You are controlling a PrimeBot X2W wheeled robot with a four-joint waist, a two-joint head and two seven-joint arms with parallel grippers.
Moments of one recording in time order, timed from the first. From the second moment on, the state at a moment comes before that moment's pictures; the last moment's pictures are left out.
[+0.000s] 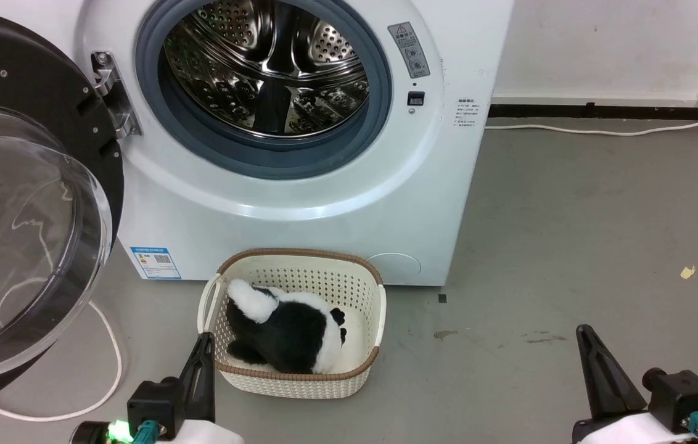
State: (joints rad) left arm 0.05 0.11 -0.12 0.05 -0.10 0.08 -0.14; right arm 0.07 -0.05 -0.02 0.03 0.10 0.13 -0.13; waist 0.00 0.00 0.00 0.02
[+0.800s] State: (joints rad) left arm 0.04 0.09 -0.08 0.03 -0.06 0.05 -0.09; right arm 0.05 -0.05 -0.01 0.02 0.06 0.13 -0.08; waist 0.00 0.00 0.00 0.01
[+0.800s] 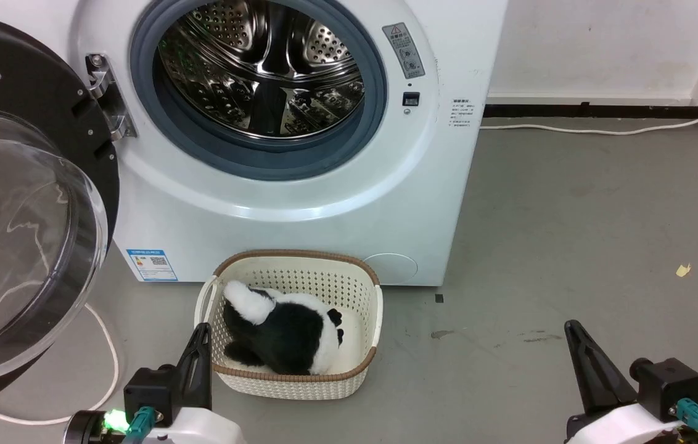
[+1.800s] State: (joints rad) left arm 0.02 0.07 -0.02 0.01 -0.03 0.01 -0.03; right arm 0.03 -0.05 0.00 0.01 0.02 0.13 -0.03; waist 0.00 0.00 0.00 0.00
